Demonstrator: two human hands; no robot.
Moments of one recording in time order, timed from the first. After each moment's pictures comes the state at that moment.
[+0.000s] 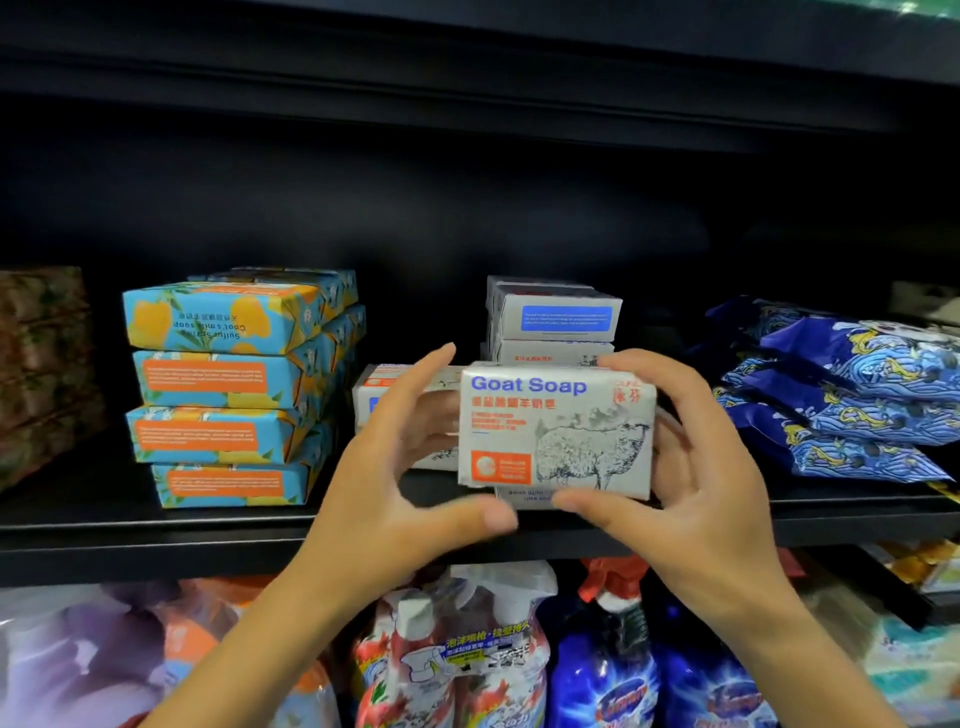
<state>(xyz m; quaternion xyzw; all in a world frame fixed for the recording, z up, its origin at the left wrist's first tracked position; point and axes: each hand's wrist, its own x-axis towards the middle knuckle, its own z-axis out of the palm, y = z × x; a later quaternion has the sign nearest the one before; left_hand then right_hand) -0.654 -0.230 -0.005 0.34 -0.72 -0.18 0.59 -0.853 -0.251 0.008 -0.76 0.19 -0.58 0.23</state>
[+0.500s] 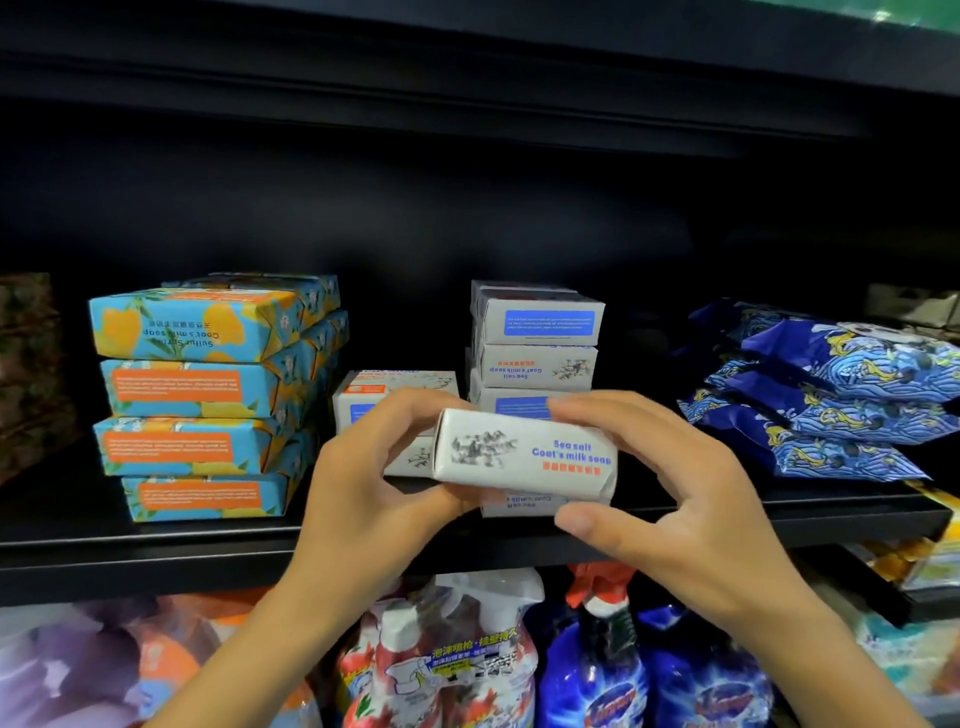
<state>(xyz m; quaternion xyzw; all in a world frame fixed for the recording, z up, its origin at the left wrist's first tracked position) -0.661 -0.238 -0.003 0.34 -0.71 -0.07 0.62 -0.866 -0.250 0.017 -0.82 0.24 -0.50 0.17</state>
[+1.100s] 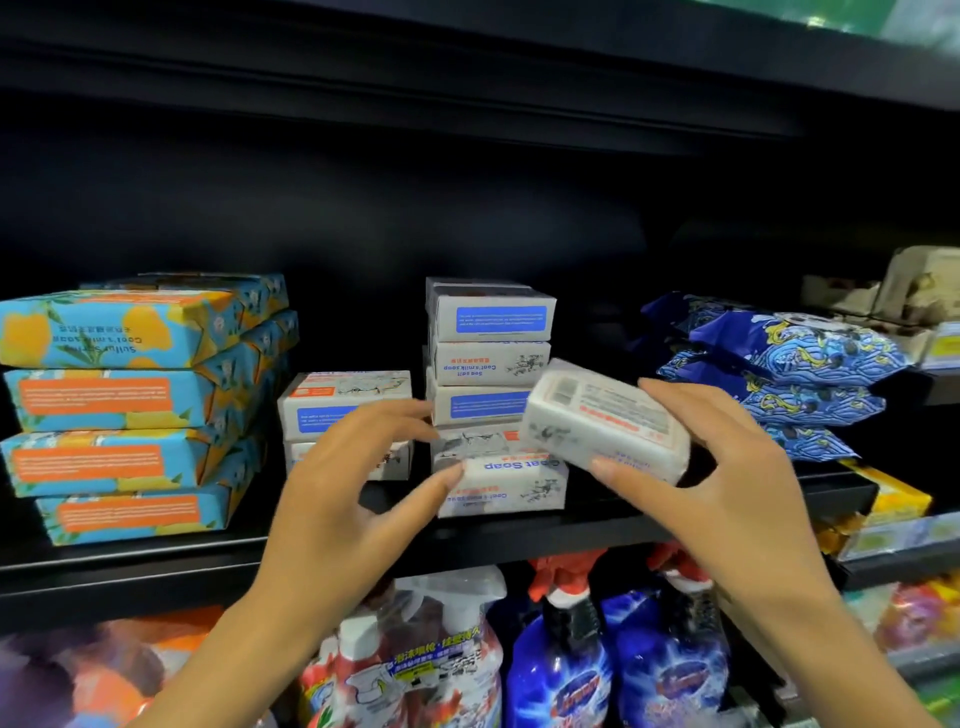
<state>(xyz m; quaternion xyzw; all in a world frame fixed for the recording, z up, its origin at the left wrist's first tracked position) -0.666 -0.248 -0.017 0.40 -0.73 0.07 0.55 -0.910 -0.256 0.007 -0.72 0.44 -0.54 0.05</state>
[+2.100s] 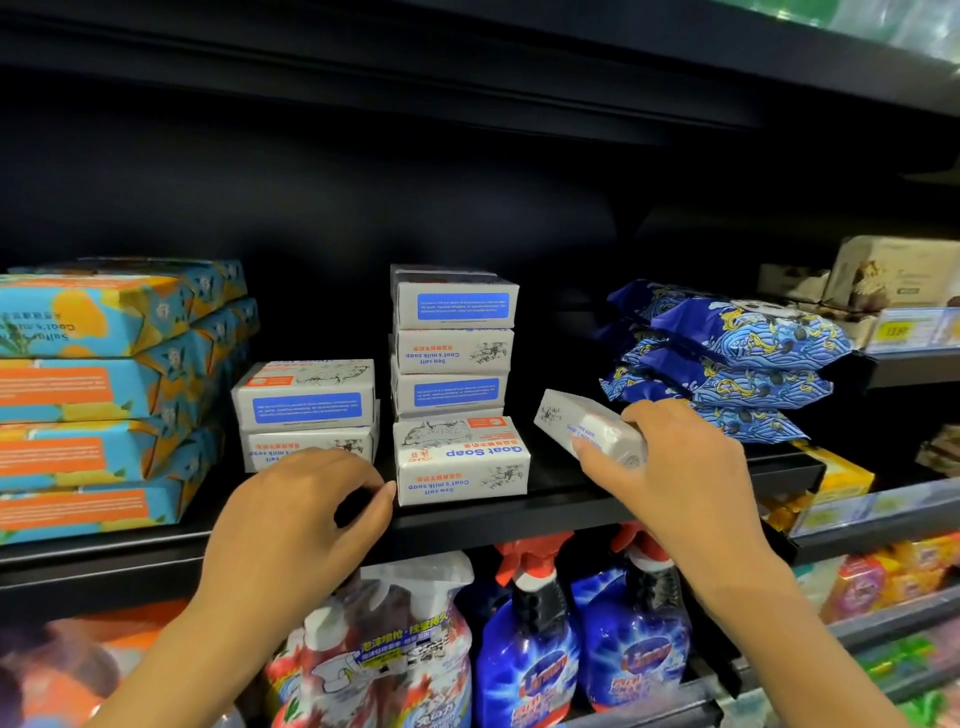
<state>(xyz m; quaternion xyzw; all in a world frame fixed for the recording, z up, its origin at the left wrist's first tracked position) -0.659 -0.249 -0.032 0.52 -0.74 0.18 0.38 -0.926 -0.290 -0.008 -0.68 0.63 -0.33 -0.18</state>
